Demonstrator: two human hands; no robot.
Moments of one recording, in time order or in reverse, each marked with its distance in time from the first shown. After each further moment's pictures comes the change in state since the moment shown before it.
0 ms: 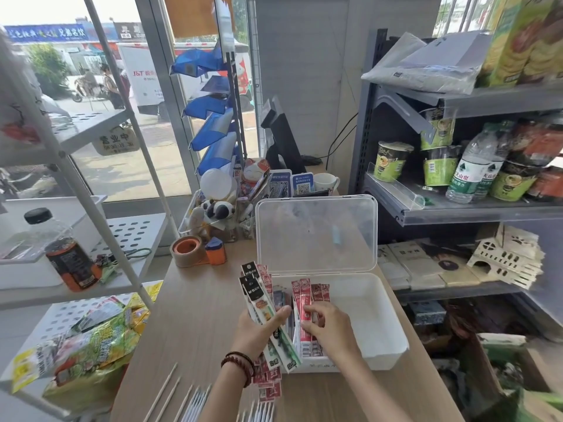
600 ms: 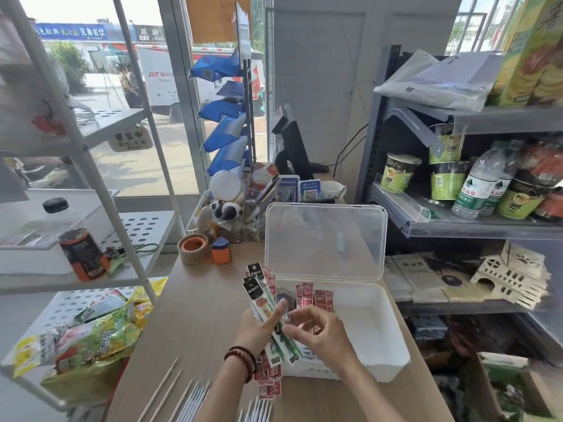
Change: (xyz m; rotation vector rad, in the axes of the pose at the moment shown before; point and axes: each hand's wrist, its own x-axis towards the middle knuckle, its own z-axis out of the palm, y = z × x) left_hand 0.007 -0.001 0.000 0.012 0.027 0.049; right_hand -0.026 -0.037 -0.020 0.425 -0.202 -0.142
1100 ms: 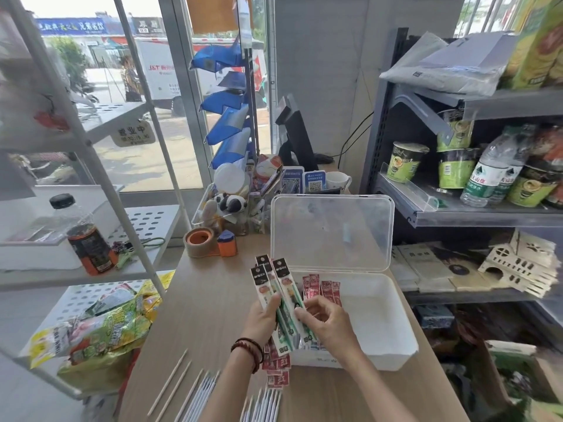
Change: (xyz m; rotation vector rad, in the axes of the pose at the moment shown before) left_hand 0.000 0.000 -0.003 -0.039 -0.069 -0.058; right_hand 0.004 0.004 0.008 0.038 0.085 0.074
